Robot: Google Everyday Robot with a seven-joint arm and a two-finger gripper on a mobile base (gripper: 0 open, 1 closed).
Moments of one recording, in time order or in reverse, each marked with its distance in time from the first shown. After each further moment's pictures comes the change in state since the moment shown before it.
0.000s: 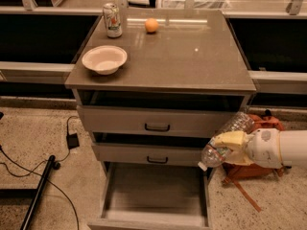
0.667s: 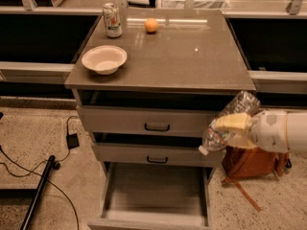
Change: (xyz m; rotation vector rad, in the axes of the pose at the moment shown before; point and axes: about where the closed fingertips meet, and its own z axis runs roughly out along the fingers) arm 0.008 -0.054 -0.022 0.011 0.065 -0.120
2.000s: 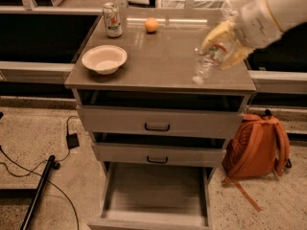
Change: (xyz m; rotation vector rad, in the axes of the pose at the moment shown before) arm 0.113 -0.165 -0.004 -0.240 -0.154 -0.027
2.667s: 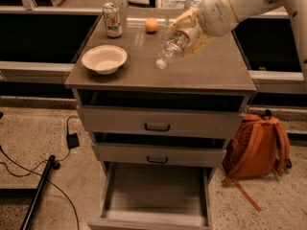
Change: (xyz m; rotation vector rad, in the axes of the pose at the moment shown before) arm 0.018 -0.078 0.056 0.154 -0.111 0.061
